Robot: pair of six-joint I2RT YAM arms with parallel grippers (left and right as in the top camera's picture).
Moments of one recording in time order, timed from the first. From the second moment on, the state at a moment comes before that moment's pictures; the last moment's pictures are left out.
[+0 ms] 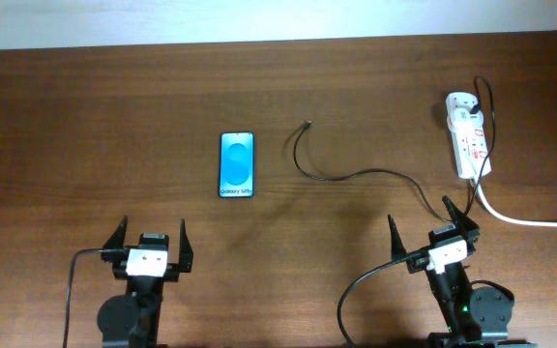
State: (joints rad) left arm 0.01 0.02 0.03 -0.10 0.03 0.23; right arm -0.05 0.01 0.01 0.03 -0.29 -0.25
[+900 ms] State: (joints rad) left arm 0.01 1.27 1.39 -0.93 0.06 0.20; right arm -0.05 1.06 1.37 -1.05 -0.25 -0.14
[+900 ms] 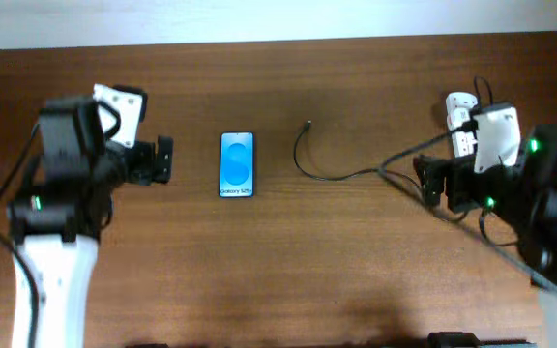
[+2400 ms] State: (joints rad) left arm -0.33 2.41 1.99 -1.18 -0.03 -0.36; right arm -0.05 1.43 1.59 -1.31 -0.47 -0.14
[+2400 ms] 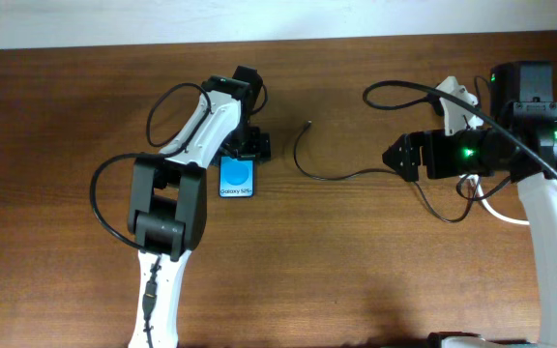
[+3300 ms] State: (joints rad) left arm -0.33 2.46 2.09 -1.27 0.00 -0.23; right arm -0.05 1.43 1.59 -1.31 -0.47 -0.14
